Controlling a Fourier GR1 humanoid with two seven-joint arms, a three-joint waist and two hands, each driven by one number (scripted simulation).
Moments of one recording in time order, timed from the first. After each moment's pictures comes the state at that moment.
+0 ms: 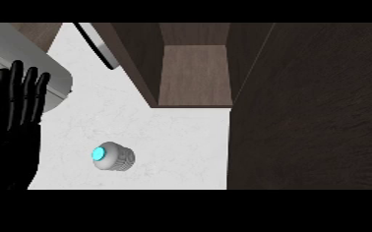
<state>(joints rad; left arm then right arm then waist) 0.03 0.09 0.02 -2.10 0.00 0.02 -0.02 -0.03 -0.10 0.05 -2.10 0.02 -0.04 -0.01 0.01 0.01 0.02</state>
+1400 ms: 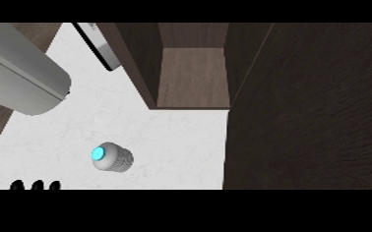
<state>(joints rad) 0.76 0.06 -0.74 -2.42 -0.18 0.62 -0.13 0.57 -0.14 0.13 -2.46 -0.16 0.17 0.06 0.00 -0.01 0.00</state>
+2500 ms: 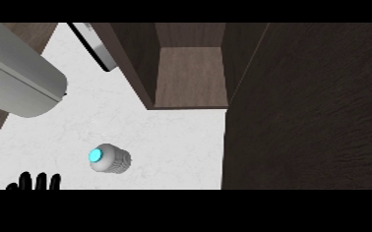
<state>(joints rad) 0.71 0.10 -0.57 -2.25 0.06 0.68 -0.29 0.83 -0.15 0.10 -2.49 -0.16 0.31 -0.13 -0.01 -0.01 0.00</state>
